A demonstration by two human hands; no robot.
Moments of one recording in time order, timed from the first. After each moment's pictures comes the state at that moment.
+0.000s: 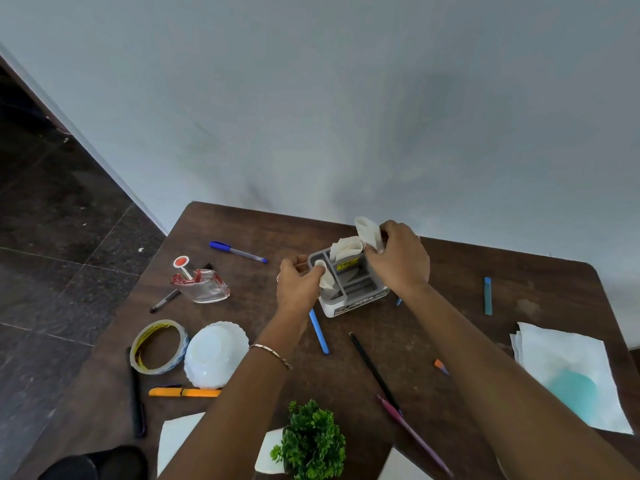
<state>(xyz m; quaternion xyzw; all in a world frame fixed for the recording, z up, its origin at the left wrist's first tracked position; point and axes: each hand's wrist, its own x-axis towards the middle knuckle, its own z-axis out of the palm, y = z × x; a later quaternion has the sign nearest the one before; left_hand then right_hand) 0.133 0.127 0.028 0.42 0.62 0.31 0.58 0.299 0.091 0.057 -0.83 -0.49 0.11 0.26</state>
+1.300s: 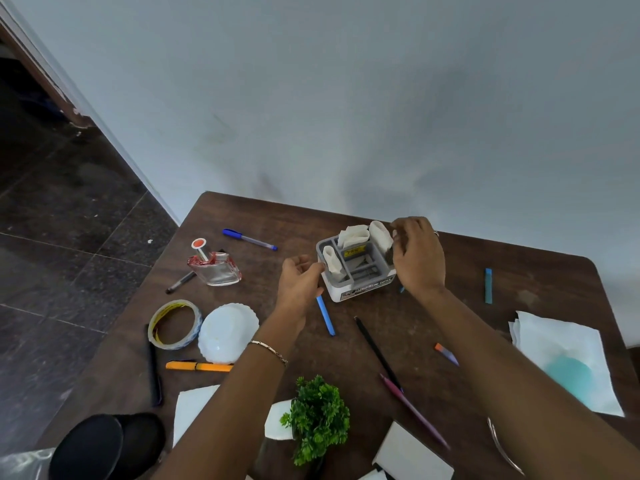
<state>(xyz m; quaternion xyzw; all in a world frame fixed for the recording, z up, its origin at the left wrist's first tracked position) 0.110 0.102 0.046 0.39 0.61 0.30 0.62 0.309 0.067 0.040 -0.78 -0.53 0.02 0.33</state>
